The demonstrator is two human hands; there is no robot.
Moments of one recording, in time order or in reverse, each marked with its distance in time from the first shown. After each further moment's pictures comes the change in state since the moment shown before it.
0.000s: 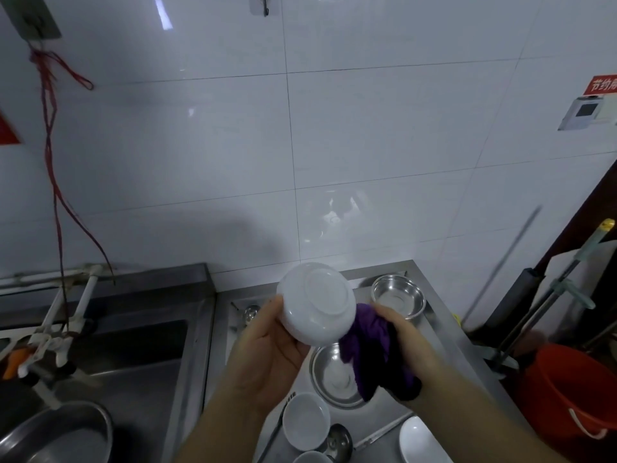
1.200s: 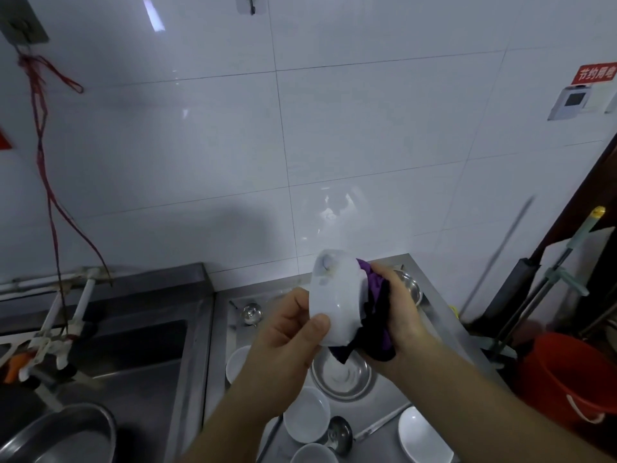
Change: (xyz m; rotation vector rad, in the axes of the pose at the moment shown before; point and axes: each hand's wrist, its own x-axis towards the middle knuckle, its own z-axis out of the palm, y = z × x) left_hand -0.033 -0.007 0.035 0.430 -0.380 0.294; right_hand -0.008 -0.021 0.040 0.150 -0.047 -0.060
